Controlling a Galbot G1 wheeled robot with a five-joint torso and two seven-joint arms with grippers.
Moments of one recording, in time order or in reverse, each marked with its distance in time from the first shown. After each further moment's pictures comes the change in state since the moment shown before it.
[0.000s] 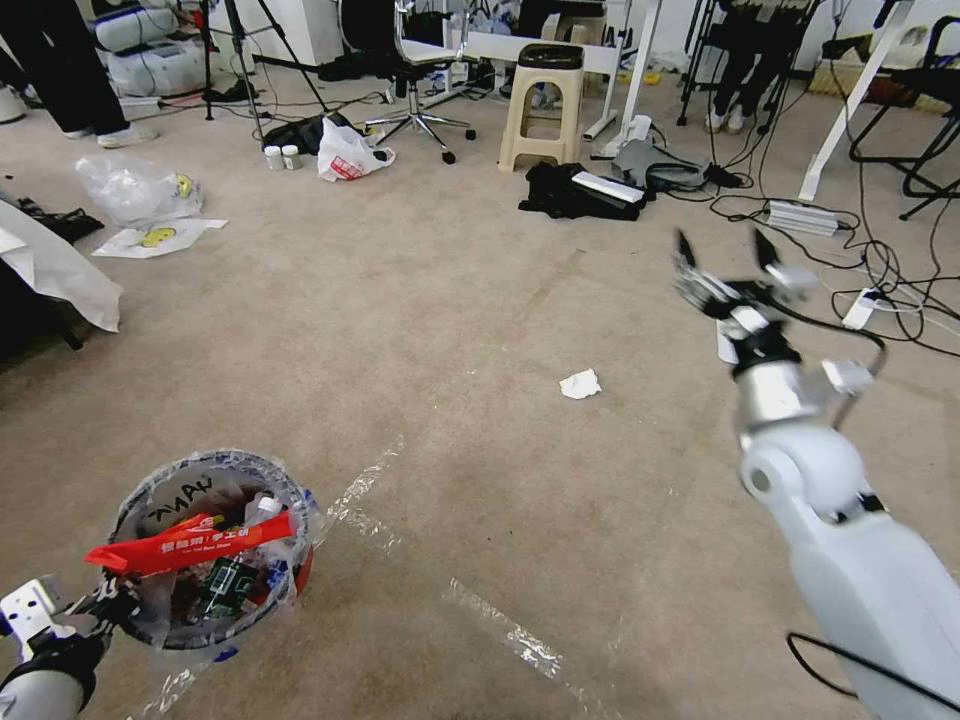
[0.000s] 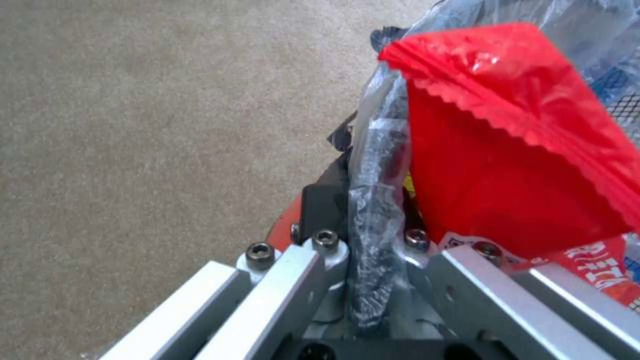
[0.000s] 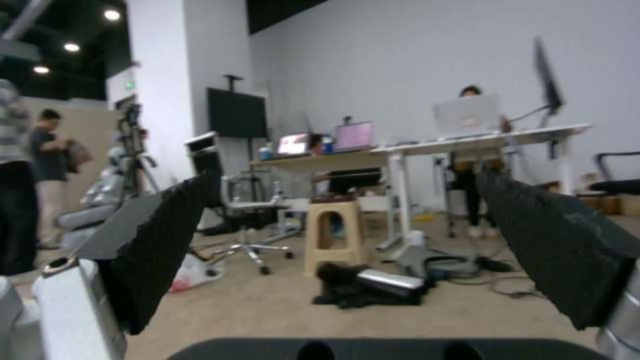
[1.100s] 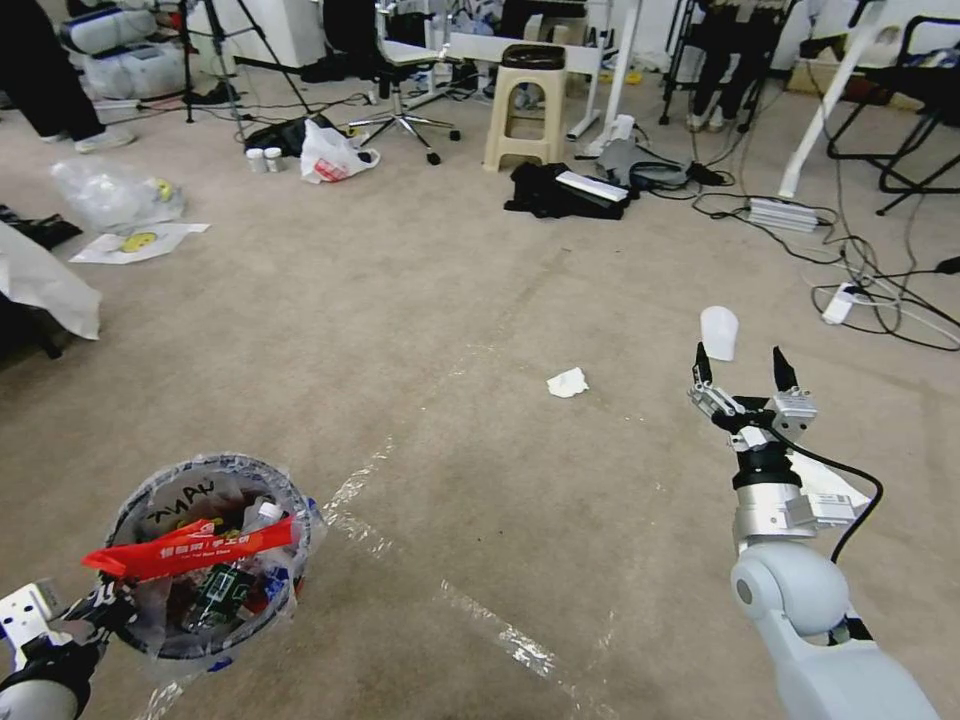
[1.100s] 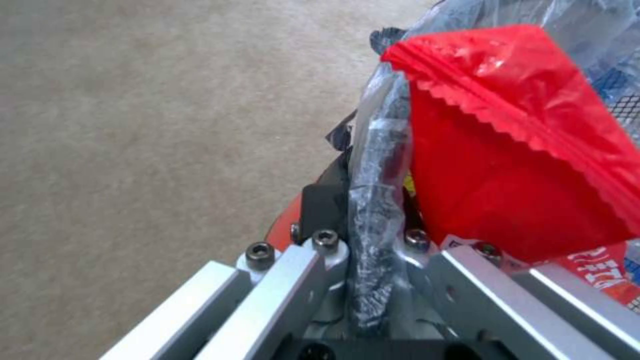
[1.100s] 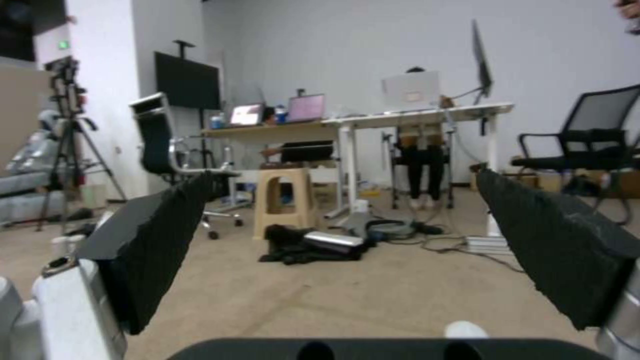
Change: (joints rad) left arm 0.040 -0.005 -0.010 -0.028 0.048 -0.015 0.039; right arm -0.193 0.139 -0.001 -0.039 -0.183 0.136 -0.020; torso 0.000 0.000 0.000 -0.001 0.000
